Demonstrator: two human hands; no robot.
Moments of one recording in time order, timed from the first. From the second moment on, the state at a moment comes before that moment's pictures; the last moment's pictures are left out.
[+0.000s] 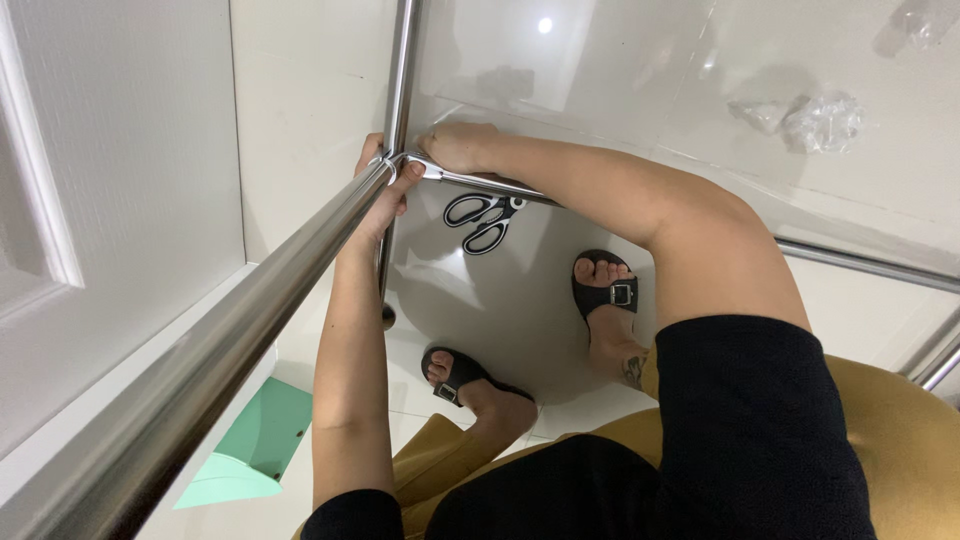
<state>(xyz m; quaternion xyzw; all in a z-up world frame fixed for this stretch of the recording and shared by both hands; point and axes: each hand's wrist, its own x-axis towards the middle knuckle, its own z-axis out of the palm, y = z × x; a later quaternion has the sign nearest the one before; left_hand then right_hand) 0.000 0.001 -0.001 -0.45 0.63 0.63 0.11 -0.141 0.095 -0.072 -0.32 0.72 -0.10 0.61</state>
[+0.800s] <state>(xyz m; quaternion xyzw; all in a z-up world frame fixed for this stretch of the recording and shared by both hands) 0.002 -0.003 -0.020 -0.44 0.62 0.64 0.10 -0.146 0.112 -0.121 -0.22 0.64 -0.25 0.69</state>
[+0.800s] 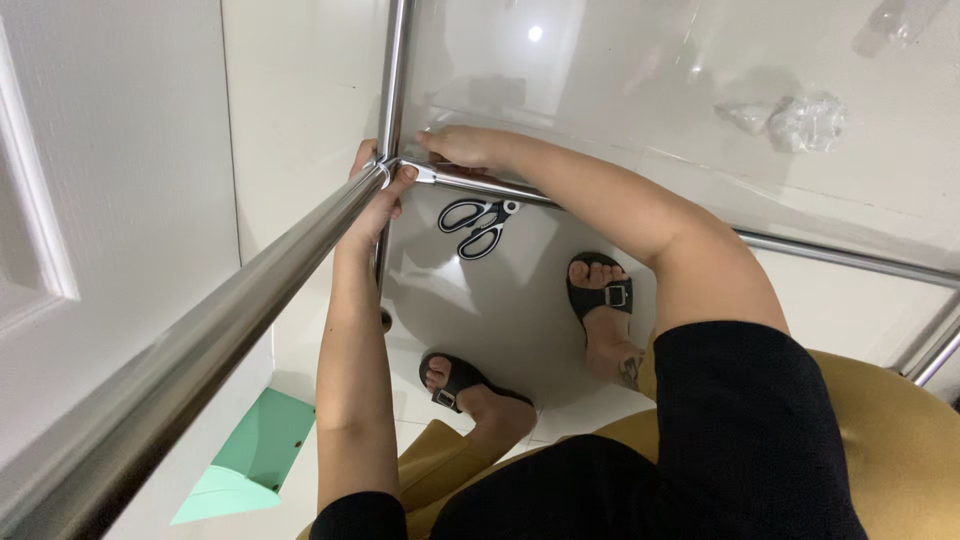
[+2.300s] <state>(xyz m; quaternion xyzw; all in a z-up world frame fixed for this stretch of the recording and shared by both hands) 0.026 -0.008 -0.071 -0.39 0.77 0.50 0.07 -0.136 0.092 -0.169 -0.37 0.62 -0.16 0.67</state>
